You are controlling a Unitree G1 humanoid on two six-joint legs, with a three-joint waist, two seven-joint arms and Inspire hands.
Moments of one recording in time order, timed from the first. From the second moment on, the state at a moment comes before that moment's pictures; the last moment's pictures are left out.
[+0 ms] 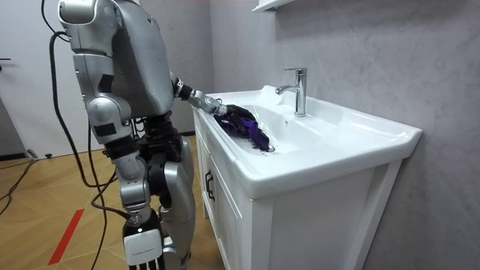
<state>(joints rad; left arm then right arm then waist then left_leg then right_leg) 0.04 0.24 -0.09 0.62 0.14 0.03 0.22 0.12 -0.24 0.10 1.27 -0.26 0.26 0.17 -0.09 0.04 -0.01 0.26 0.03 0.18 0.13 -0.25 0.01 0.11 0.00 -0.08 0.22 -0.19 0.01</state>
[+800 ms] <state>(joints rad) -0.05 0.20 -0.09 0.72 0.03 0.05 0.14 0.16 -0.21 0.07 1.27 -0.16 0.31 0.16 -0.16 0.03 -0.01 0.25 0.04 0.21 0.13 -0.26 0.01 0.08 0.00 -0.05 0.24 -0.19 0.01</state>
